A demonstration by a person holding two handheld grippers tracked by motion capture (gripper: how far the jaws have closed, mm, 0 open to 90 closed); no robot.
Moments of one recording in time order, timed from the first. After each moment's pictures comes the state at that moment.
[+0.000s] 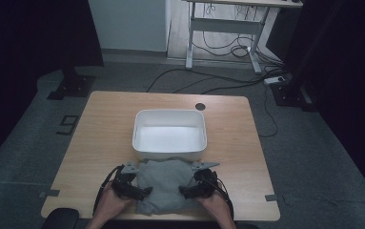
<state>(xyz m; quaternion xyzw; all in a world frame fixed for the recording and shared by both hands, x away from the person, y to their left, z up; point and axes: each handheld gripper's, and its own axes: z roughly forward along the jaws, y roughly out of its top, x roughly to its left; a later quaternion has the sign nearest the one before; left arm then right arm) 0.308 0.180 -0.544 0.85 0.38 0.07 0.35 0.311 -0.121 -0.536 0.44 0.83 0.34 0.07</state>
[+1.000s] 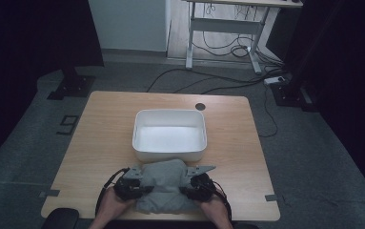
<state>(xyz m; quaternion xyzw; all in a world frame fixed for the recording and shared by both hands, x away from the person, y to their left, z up) 0.296 0.174 -0.528 0.88 0.29 0.03 0.38 0.293 -0.113 -0.523 0.37 0.86 0.36 0.05</state>
